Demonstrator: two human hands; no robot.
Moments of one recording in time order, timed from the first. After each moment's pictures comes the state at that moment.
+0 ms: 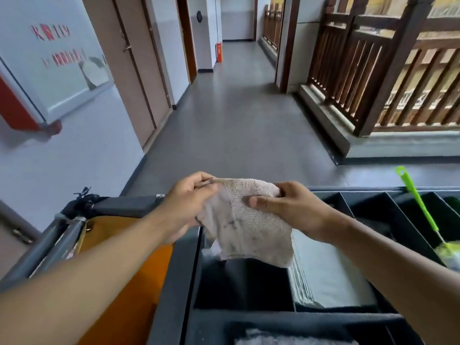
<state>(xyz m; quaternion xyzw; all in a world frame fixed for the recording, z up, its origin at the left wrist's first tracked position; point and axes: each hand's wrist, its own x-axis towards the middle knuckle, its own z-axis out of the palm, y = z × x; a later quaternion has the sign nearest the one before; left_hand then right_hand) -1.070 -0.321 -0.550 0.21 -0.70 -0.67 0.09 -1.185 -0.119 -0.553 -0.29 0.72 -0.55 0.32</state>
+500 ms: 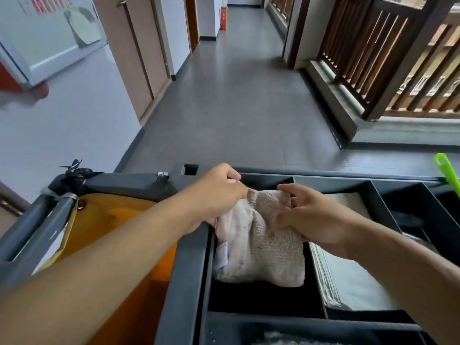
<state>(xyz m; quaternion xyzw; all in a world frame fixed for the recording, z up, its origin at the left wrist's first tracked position) -1.086 -0.318 -0.564 0.26 -0.79 -0.55 -0.03 -1.165 -0.139 -0.580 -0.15 0.77 -0.48 0.38</state>
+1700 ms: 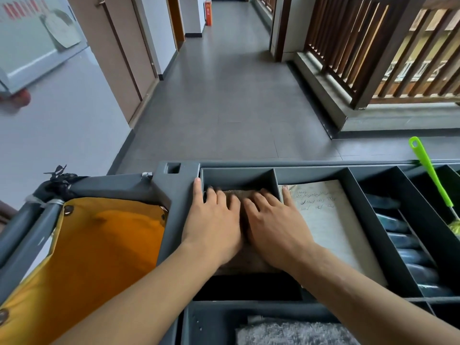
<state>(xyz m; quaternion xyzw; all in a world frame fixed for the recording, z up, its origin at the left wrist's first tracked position) -1.077 -0.271 -0.633 0.08 -0.98 0.17 -0.02 -1.141 -0.143 -0.630 -0.43 0.90 0.02 -0.02</state>
